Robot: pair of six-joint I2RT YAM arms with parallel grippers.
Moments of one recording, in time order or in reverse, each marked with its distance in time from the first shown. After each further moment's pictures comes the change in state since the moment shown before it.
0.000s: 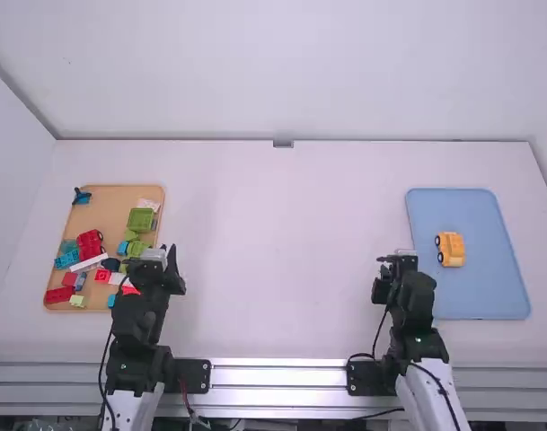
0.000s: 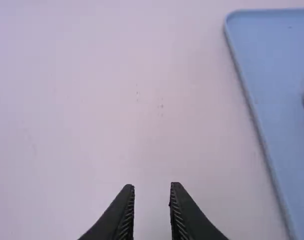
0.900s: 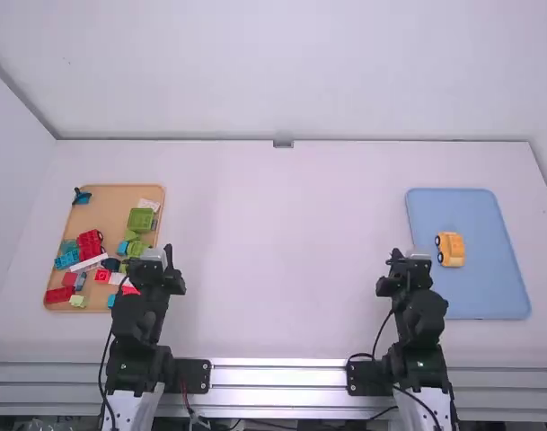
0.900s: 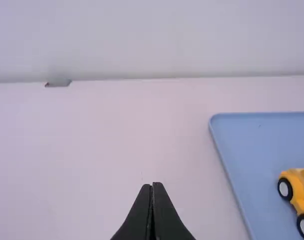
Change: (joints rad) left arm 0.000 0.000 0.000 0.000 0.000 0.000; right arm 0.000 -0.408 -0.020 0.011 -0.002 0.000
